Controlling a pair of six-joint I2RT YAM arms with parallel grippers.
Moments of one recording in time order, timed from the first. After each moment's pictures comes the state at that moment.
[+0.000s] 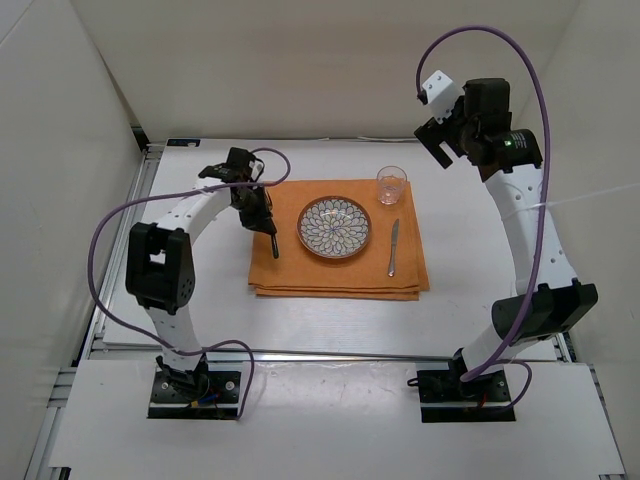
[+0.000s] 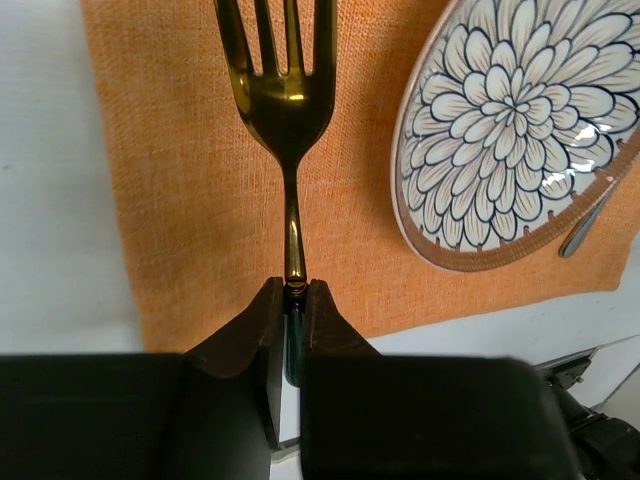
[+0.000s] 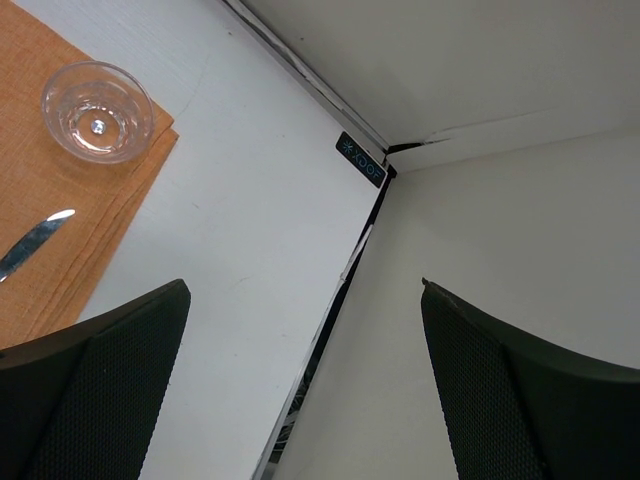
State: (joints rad) left arm -0.26 1.83 1.48 -0.80 0.25 -0.46; right arm 0.22 1.59 1.91 -0.84 0.12 -0.70
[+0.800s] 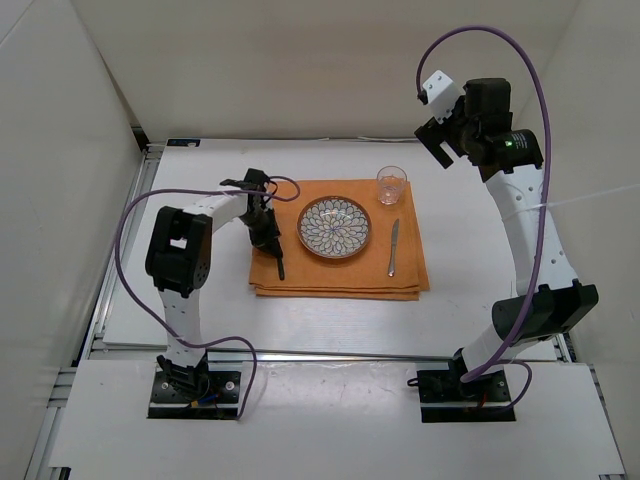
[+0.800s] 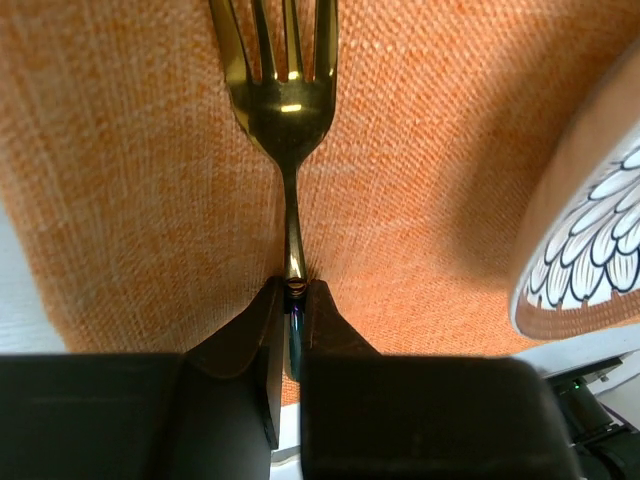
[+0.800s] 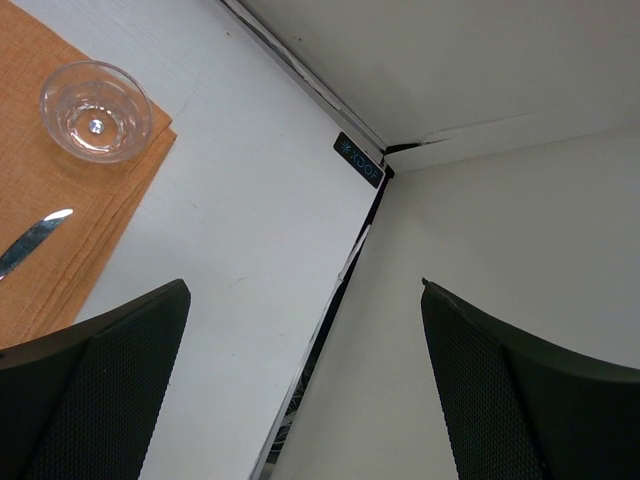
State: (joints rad) left arm -0.30 2.03 1.44 -0.78 0.27 -0.50; right arm 0.22 1.58 1.91 -0.84 0.12 -0.70
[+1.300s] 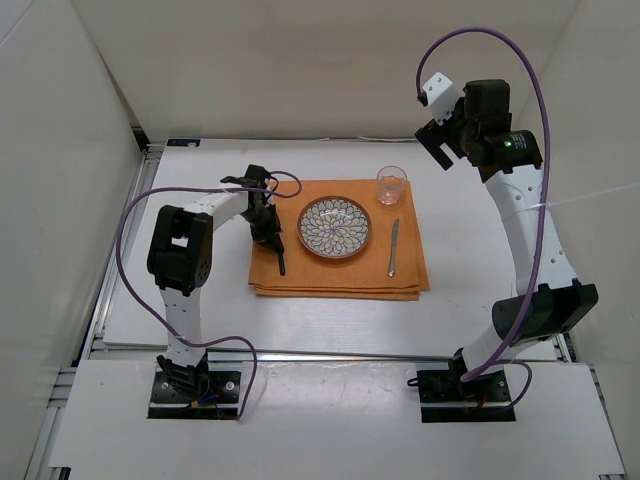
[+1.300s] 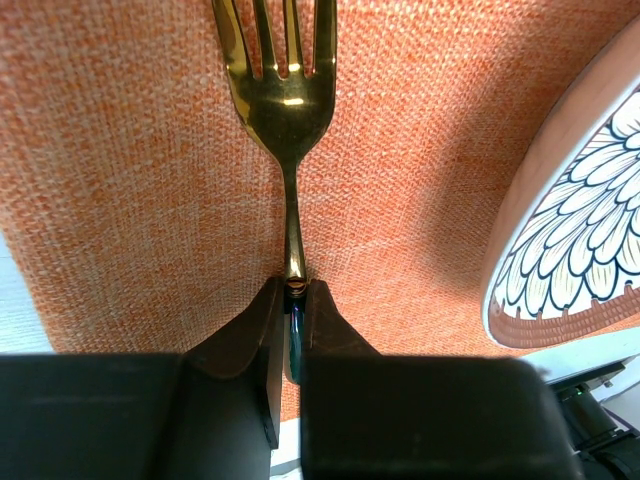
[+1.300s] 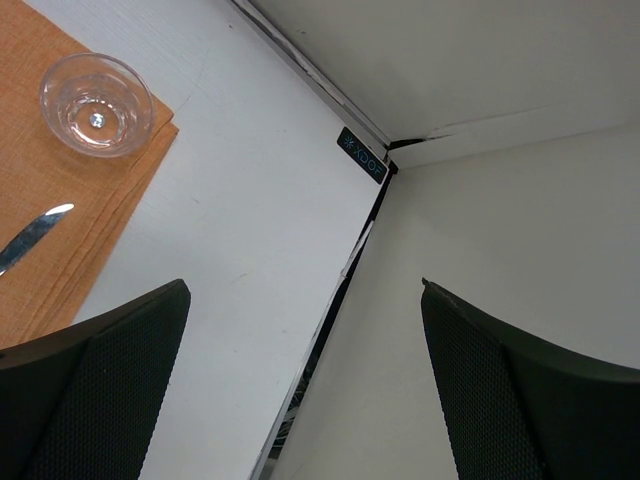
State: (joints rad) left arm -0.30 2.06 1.49 -0.77 0.27 -0.48; right arm 0.22 1.58 1.90 -0.84 0.12 -0.70
